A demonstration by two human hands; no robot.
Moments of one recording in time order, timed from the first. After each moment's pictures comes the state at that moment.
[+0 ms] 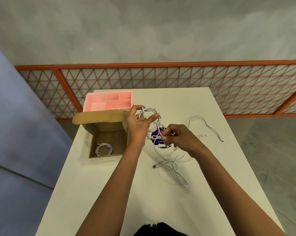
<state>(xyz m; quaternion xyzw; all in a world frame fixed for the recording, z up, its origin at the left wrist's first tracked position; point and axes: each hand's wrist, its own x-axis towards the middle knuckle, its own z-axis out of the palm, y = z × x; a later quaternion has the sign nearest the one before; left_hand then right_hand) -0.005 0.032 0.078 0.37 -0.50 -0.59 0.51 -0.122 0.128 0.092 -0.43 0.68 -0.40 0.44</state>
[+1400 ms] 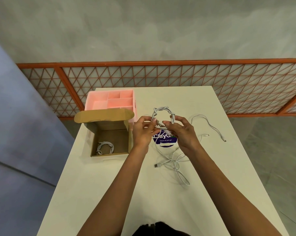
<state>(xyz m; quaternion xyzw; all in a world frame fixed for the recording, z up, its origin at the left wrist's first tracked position) -0.004 0.042 0.055 0.43 -0.48 -0.63 0.43 -0.120 0.107 0.063 -0.19 0.57 -0.65 0.47</state>
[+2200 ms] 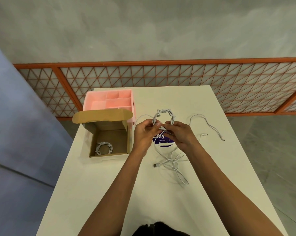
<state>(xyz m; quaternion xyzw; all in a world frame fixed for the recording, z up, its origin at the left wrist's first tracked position) -0.003 0.043 0.037 0.37 -0.55 -0.63 0.40 -0.124 0.097 0.060 -0.14 0.59 -0.61 0.51</state>
